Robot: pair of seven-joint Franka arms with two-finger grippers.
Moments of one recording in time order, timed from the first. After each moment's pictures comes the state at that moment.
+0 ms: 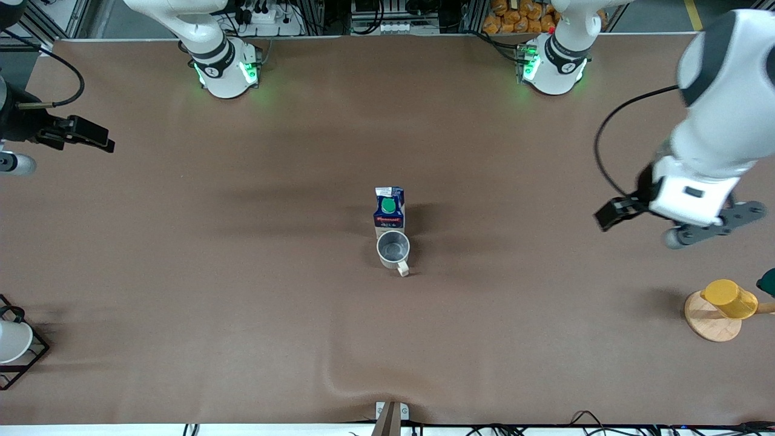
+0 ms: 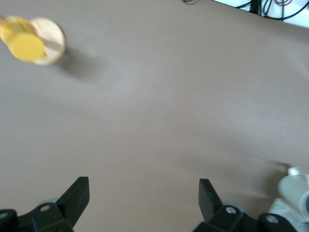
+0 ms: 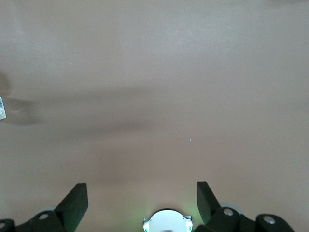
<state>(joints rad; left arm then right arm) 0.24 0.22 -0.47 -1.45 0.20 1.70 -0.51 0.02 0.01 -0.03 -1.55 0.03 1.39 0.07</state>
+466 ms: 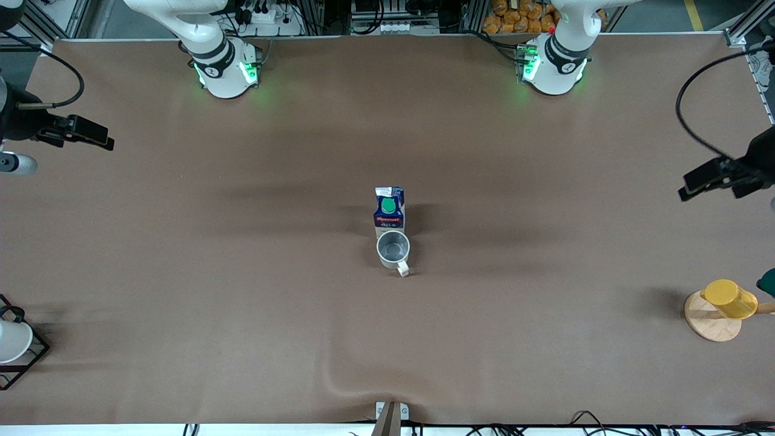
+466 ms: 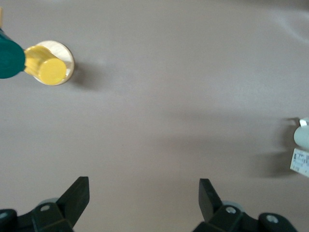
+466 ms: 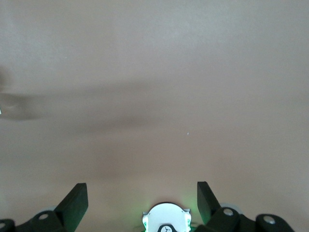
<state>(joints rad) 0.11 0.10 -0.10 -1.45 -0.03 1.61 -0.05 0.01 0.01 -0.04 -1.56 0.03 1.35 0.07</state>
